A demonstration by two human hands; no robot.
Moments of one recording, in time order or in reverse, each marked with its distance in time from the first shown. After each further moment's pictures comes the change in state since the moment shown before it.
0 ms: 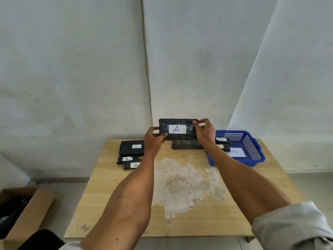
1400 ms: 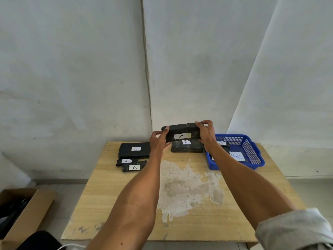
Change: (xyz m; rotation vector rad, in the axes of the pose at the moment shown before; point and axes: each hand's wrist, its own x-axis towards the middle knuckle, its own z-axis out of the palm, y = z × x) left_hand -0.007 0.019 0.035 -0.388 0.026 -0.308; right_hand 0.023 0.012 -0.007 0.376 -0.123 0.151
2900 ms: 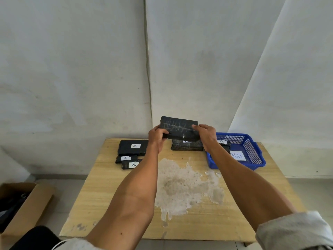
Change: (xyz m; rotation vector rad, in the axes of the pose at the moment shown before) left_hand 0.019 0.013 0.001 -0.079 -0.102 0.017; right_hand 0.001 0.000 0.004 -0.038 0.012 0.109
